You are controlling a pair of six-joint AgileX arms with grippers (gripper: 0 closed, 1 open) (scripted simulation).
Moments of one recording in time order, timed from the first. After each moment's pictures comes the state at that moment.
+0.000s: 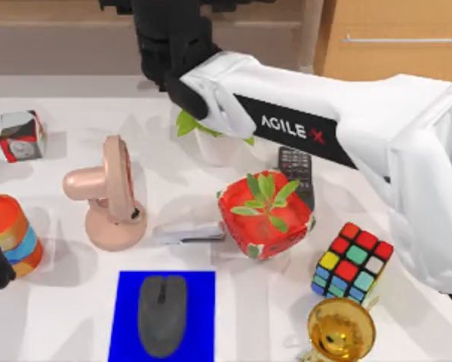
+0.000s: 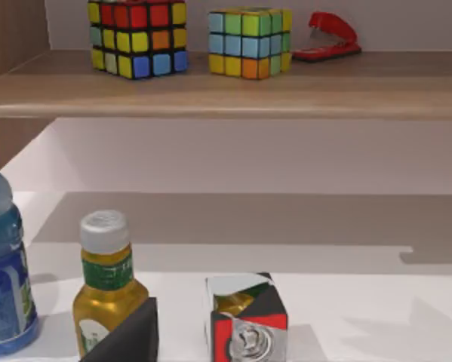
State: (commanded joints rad) left arm 0.00 0.00 0.00 0.00 0.00 0.00; right arm 0.75 2.55 2.14 0.42 0.79 -0.01
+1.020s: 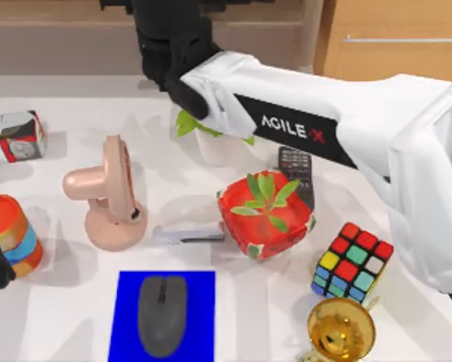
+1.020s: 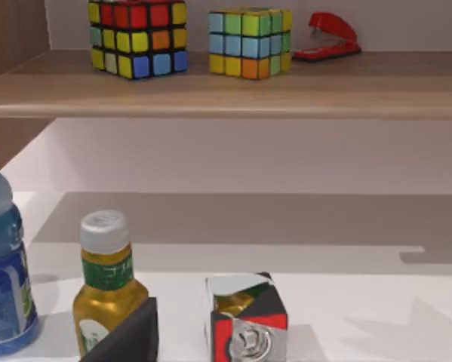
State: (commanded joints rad) left arm 0.00 0.00 0.00 0.00 0.00 0.00; right arm 0.76 2.55 2.14 0.42 0.79 -0.01
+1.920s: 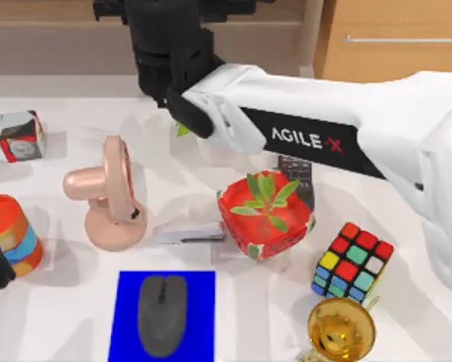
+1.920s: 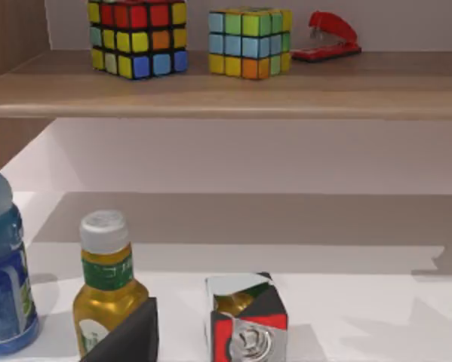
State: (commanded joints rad) left arm 0.00 0.00 0.00 0.00 0.00 0.00; right arm 0.80 2.40 1.93 0.48 0.83 0.00
